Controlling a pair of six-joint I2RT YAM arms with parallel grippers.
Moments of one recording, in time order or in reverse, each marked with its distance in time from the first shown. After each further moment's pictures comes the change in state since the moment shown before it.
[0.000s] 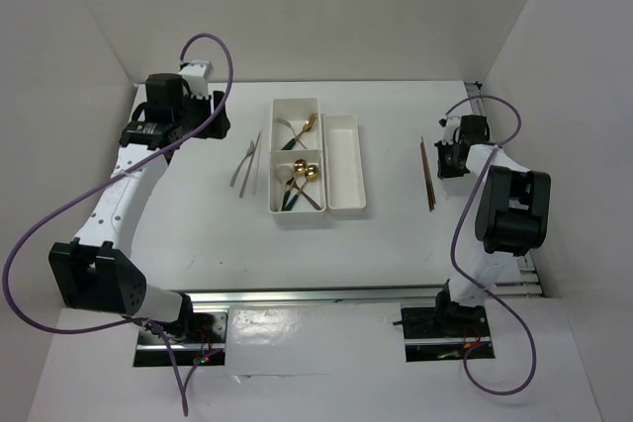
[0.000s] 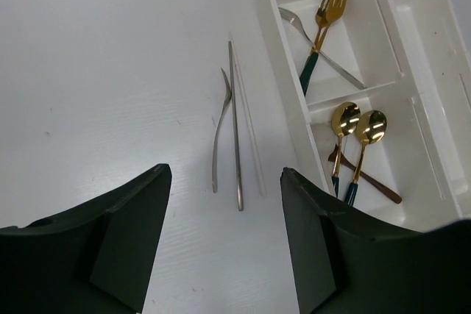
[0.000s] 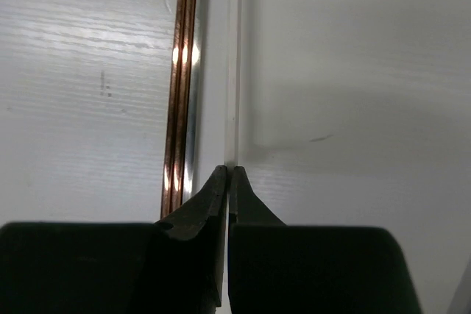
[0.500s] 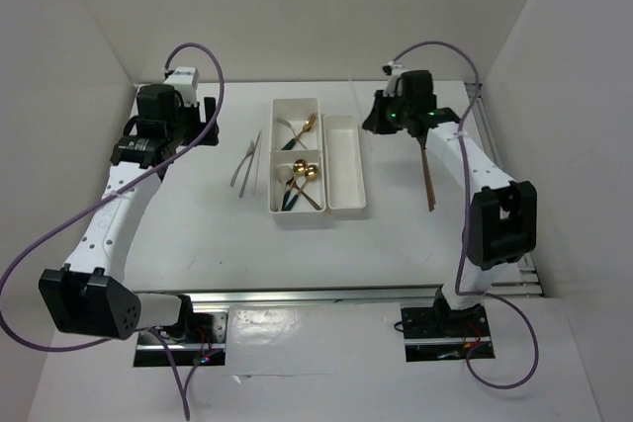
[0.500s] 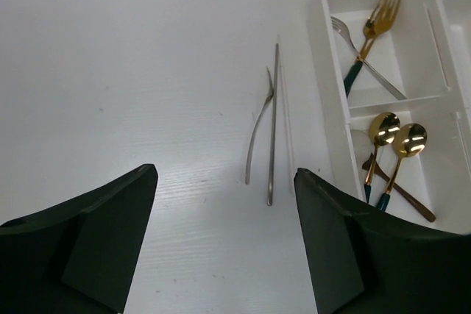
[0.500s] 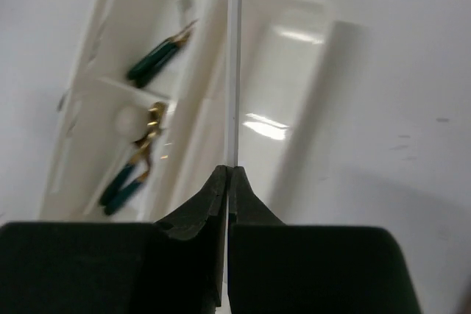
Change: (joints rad) left arm 0.000 -0.121 -0.106 0.019 -0.129 -0.016; right arm 0.344 -0.115 0.326 -0.050 -0.164 0.405
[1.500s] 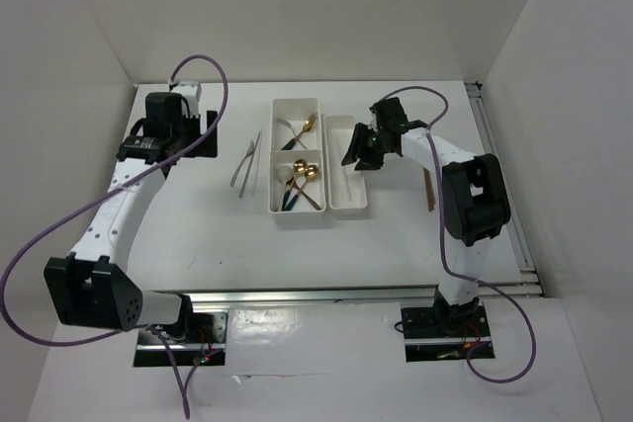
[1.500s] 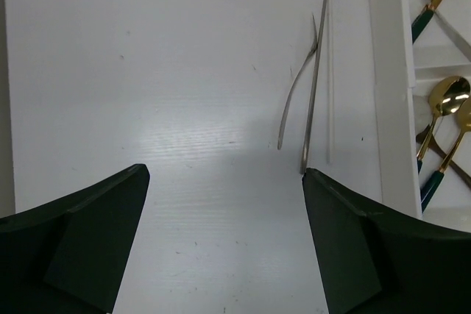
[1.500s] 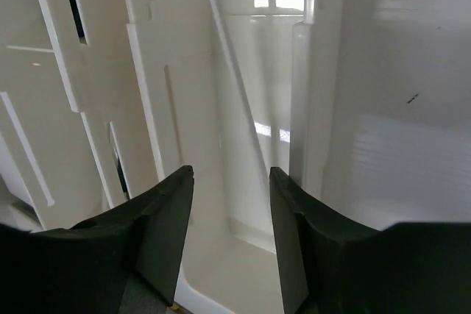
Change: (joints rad) left arm 0.011 0.006 -0.034 -0.079 -0.122 0.021; right arm 0.146 0.226 -0.056 -0.069 -0.009 0.380
